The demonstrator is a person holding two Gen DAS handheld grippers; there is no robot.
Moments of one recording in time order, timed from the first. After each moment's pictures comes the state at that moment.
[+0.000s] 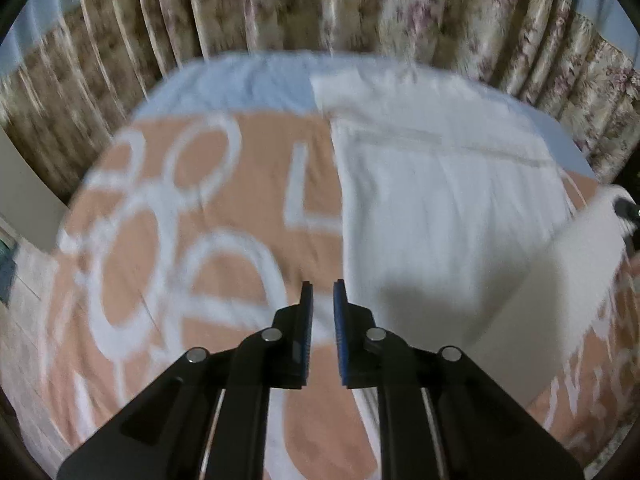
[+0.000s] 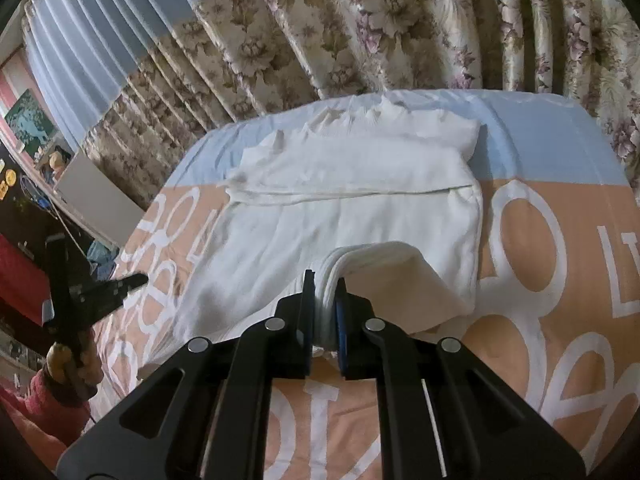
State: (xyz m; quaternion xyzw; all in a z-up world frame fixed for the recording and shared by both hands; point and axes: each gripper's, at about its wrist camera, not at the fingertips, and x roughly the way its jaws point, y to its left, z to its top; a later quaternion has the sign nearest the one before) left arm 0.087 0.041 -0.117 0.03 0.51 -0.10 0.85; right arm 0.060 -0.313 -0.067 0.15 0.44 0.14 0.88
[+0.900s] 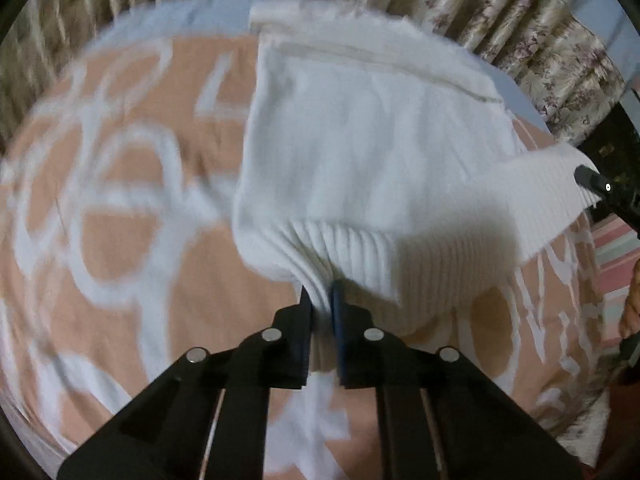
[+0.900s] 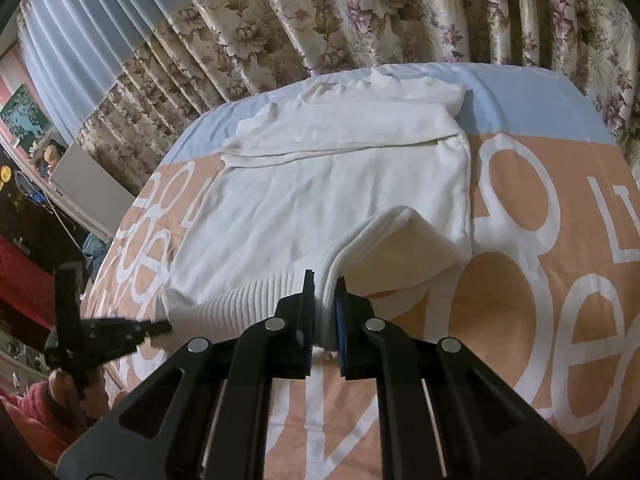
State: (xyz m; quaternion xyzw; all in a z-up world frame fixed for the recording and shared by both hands) left arm 0.043 0.005 -0.135 0.01 0.54 -0.17 0.82; right arm 0.017 -0.311 -0.087 0.15 0.45 0.13 0.87
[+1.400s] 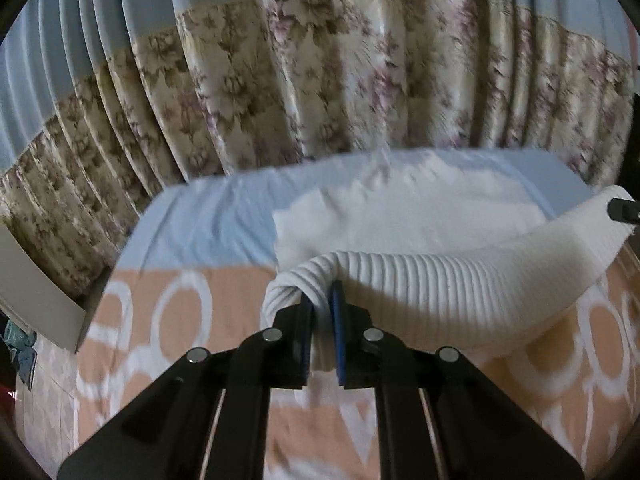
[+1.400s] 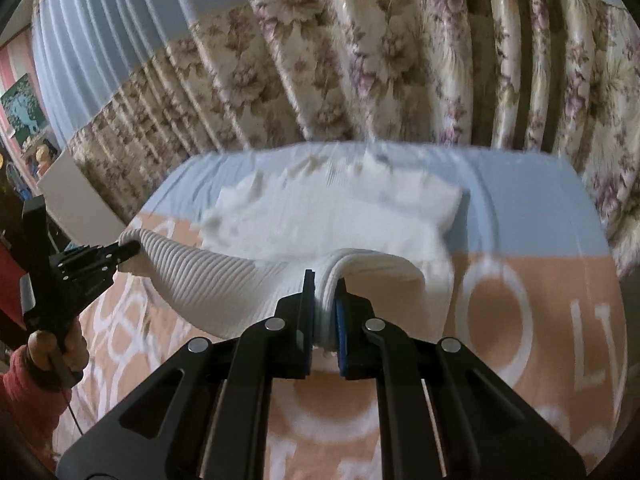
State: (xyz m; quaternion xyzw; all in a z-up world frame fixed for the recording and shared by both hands) left arm 0.177 -0.036 -0.055 0.12 0.36 -0.10 0.92; right arm 0.113 -0.331 -0.036 0.10 0.38 0.11 0.91
